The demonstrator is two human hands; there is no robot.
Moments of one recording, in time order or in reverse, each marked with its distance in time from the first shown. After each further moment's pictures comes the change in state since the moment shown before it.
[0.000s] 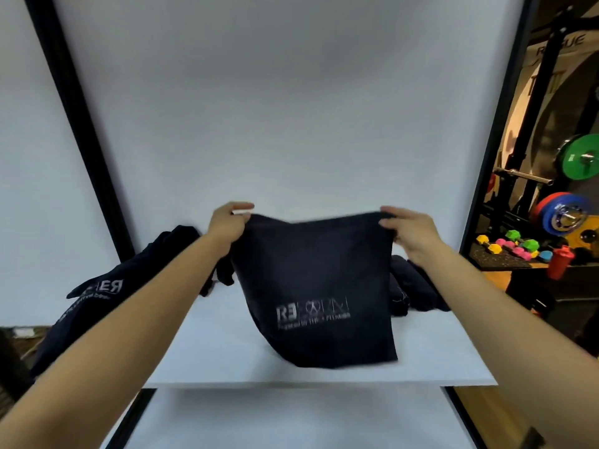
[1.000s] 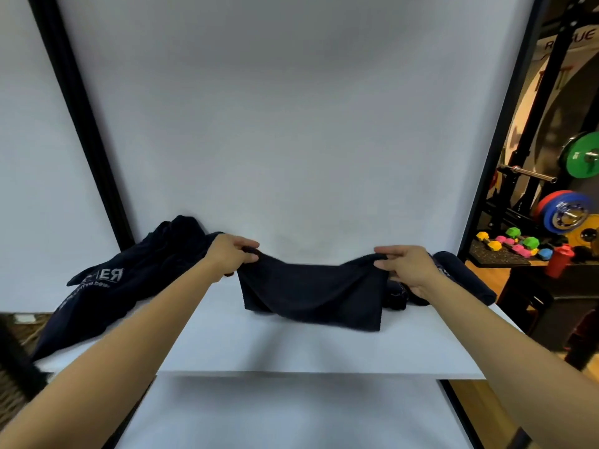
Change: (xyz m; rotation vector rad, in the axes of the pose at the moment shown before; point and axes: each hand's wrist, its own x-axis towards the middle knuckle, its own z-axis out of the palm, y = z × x) left_hand -0.023 -0.060 -0.009 0.307 -0.231 -0.083; right_hand -0.021 0.060 -0.017 -0.204 -0.115 0.157
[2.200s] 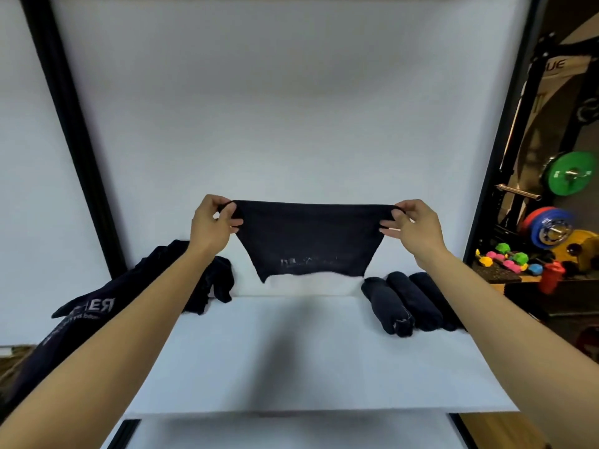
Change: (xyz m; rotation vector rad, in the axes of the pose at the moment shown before) left_hand 0.032 0.058 -0.049 -0.391 0.362 0.346; right_hand 0.024 -0.092 0.013 0.114 0.253 -0.413
